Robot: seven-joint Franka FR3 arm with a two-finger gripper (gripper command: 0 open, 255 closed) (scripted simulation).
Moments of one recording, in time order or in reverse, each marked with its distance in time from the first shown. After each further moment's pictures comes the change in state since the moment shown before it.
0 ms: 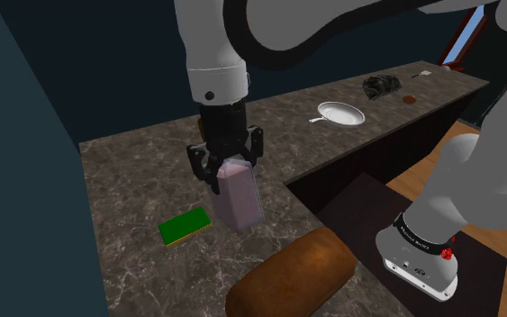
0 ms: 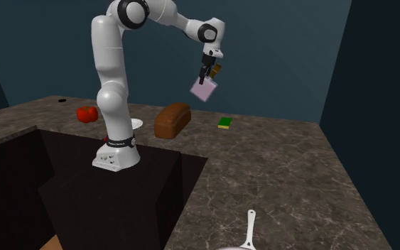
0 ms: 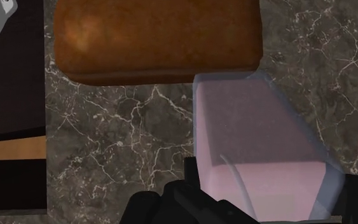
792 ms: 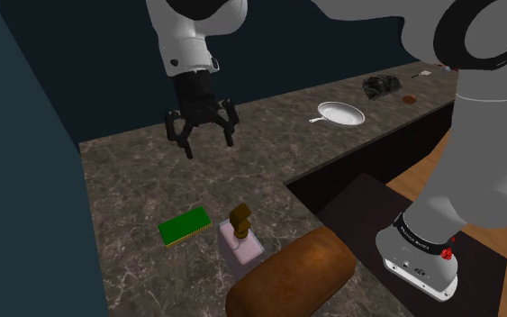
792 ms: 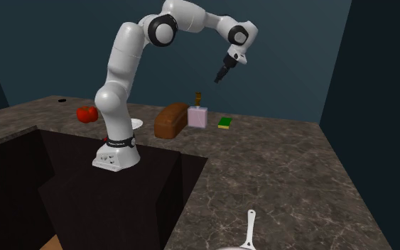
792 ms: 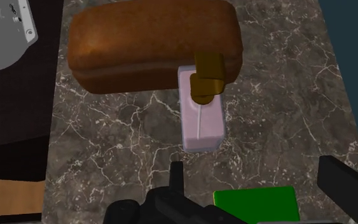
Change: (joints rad) arm -0.078 0.378 -0.063 0.496 0.068 -0.347 -0.065
